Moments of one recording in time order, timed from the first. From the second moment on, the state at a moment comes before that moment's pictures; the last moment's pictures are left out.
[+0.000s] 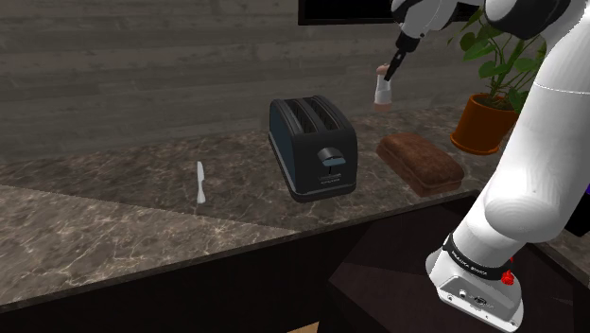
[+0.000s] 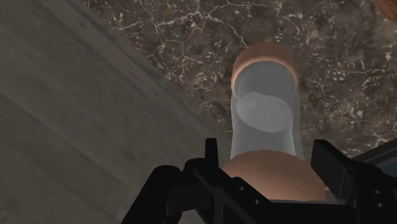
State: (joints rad) arm -0.05 0.16 -0.78 -1.82 0.33 2.19 -1.20
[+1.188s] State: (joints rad) arm -0.05 0.14 -0.80 -1.60 0.27 1.96 -1.14
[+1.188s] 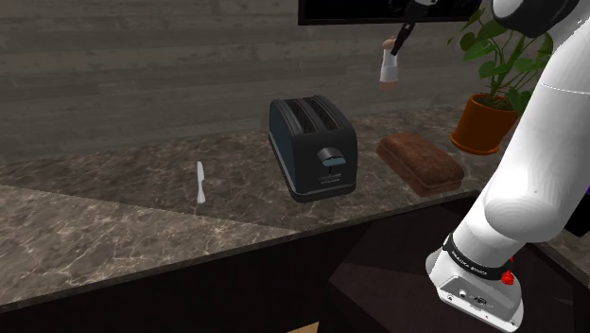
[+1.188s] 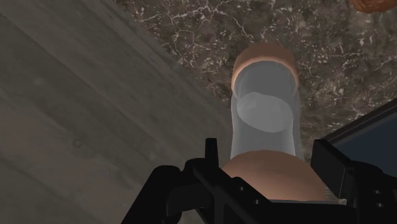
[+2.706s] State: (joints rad) arm -0.13 -0.29 -0.83 -1.81 -0.02 1.86 -1.19
